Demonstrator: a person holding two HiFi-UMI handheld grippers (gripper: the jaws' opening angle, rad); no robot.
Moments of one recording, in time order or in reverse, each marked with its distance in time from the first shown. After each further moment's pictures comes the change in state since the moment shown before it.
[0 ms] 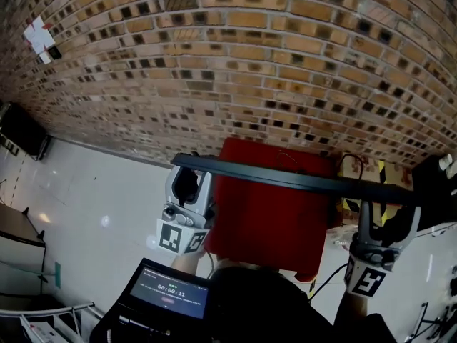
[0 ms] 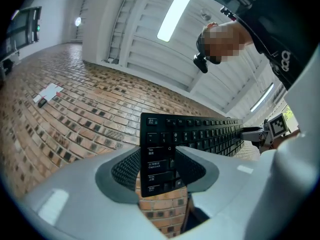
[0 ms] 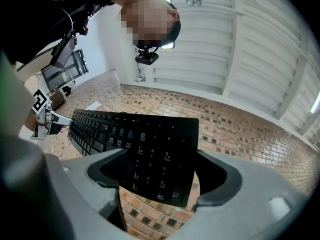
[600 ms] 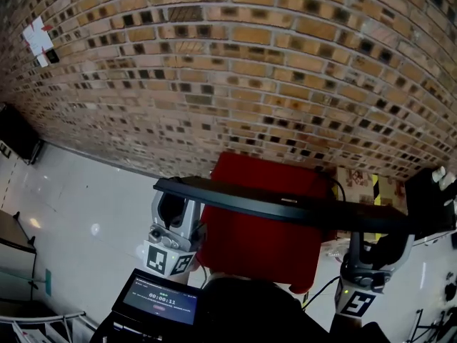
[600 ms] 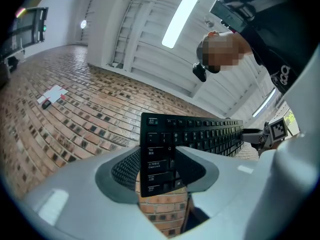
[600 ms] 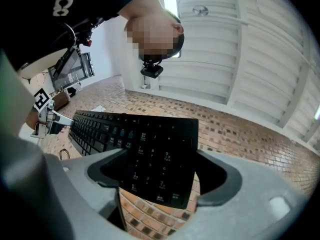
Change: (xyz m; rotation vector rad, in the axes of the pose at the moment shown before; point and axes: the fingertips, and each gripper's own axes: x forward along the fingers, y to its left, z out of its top) left arm -0.021 0.025 0.021 -0.029 -0.041 0.019; right arm 0.001 0.027 0.034 -0.053 -0.077 0.033
